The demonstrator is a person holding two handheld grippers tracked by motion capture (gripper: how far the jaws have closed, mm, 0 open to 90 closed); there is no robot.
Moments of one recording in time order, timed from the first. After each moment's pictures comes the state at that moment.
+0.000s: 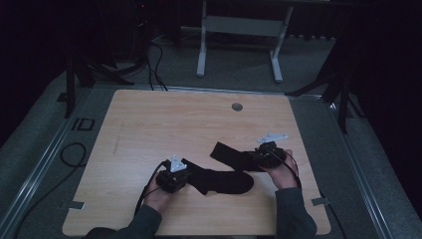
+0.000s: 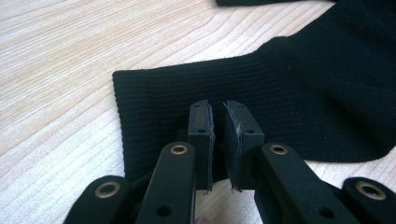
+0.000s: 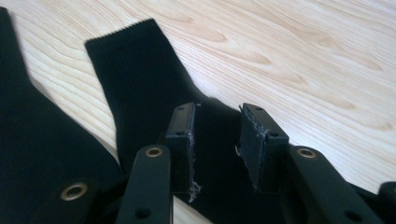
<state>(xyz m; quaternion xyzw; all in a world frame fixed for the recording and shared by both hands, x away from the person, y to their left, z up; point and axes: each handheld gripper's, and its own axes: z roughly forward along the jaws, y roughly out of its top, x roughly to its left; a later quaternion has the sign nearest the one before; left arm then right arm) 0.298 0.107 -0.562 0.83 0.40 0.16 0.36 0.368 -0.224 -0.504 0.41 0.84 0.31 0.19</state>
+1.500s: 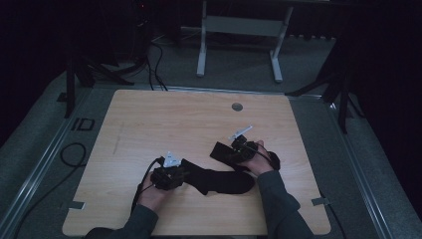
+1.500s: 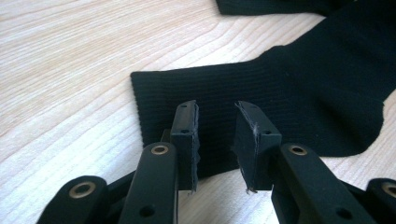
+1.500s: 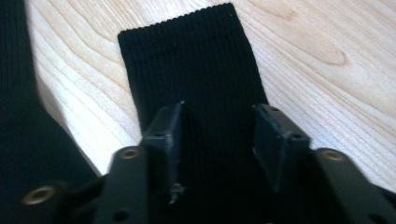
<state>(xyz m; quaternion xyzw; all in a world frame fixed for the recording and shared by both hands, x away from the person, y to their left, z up) 0.301 0.123 -0.548 0.82 0.42 0.13 0.37 0.418 -0.157 -0.540 0.34 0.90 0.25 0.10</state>
